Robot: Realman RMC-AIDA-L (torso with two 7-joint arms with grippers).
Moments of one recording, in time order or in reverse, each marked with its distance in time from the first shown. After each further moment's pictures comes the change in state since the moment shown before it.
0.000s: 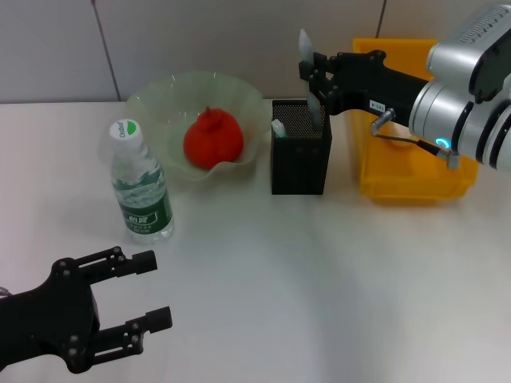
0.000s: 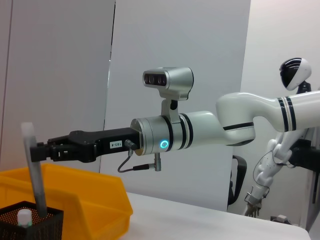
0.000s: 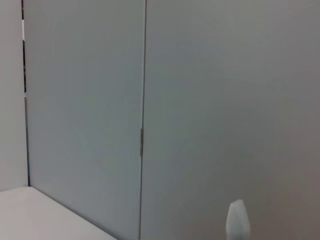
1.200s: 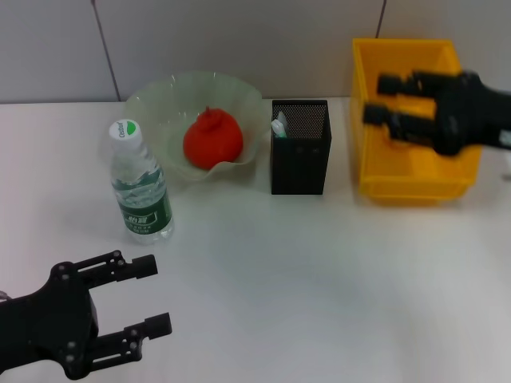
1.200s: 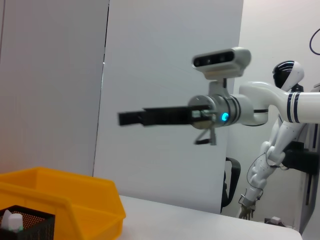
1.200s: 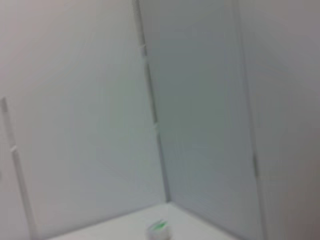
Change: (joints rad) left arm 0.003 0.001 0.000 0.000 0.000 0.022 0.004; right arm -0.184 -0.068 0.397 -0.281 -0.305 -0.808 0.369
